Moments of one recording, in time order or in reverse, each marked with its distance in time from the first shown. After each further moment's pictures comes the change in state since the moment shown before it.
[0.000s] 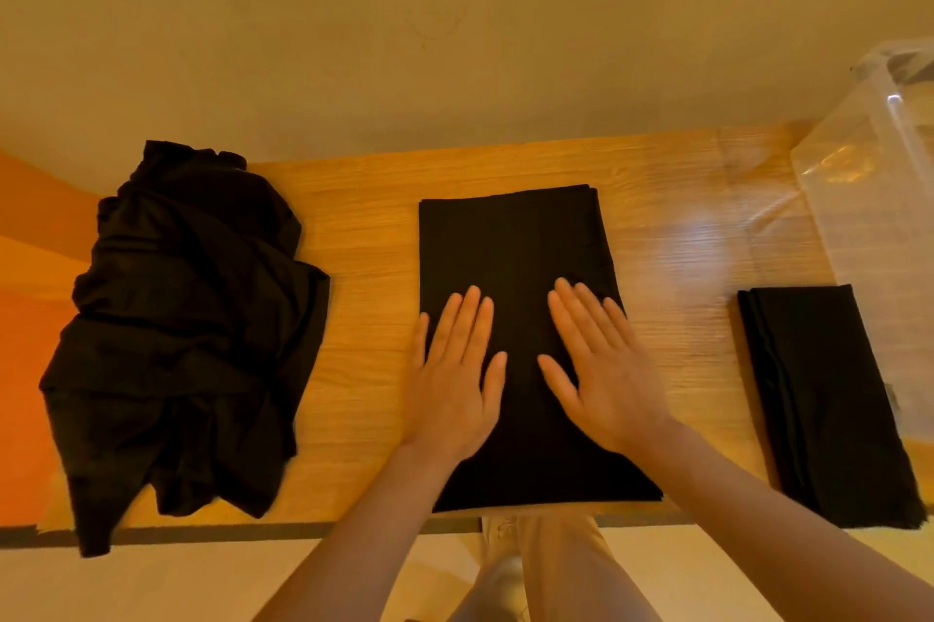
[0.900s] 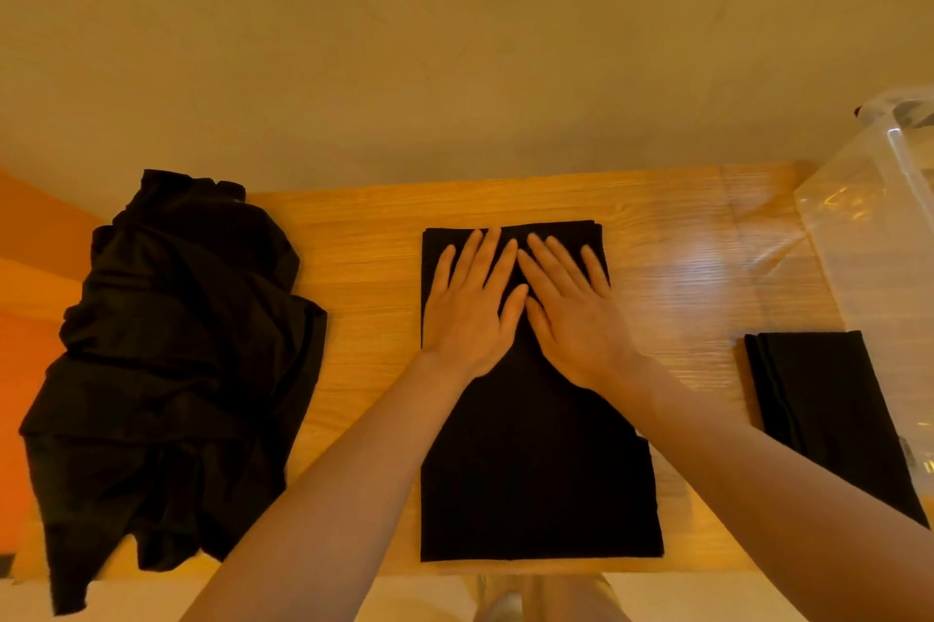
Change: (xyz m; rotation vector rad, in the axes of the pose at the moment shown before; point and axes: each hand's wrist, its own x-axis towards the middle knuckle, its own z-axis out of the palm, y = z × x) left_hand 0.114 -0.002 -0.019 0.031 0.061 0.113; right_hand 0.098 0.002 -0.016 -0.007 0.120 -0.051
